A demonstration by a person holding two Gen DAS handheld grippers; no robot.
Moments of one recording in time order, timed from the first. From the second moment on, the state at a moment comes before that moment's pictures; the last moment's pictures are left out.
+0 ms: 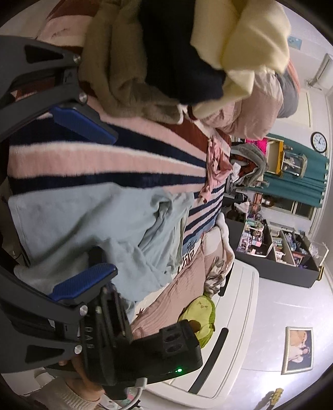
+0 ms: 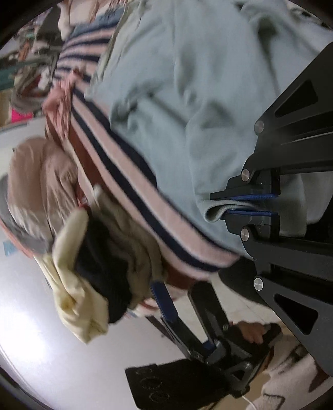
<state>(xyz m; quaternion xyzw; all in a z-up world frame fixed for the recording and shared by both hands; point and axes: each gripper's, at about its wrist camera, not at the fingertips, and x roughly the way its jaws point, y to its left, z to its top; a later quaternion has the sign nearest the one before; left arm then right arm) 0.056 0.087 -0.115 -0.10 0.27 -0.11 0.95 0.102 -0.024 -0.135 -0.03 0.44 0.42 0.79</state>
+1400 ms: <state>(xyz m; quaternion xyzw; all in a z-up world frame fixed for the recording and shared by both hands) 0.083 0.018 -0.143 -0.05 0.34 -0.11 0.93 0.057 -0.209 -0.180 -0.06 0.42 0.15 0.89</state>
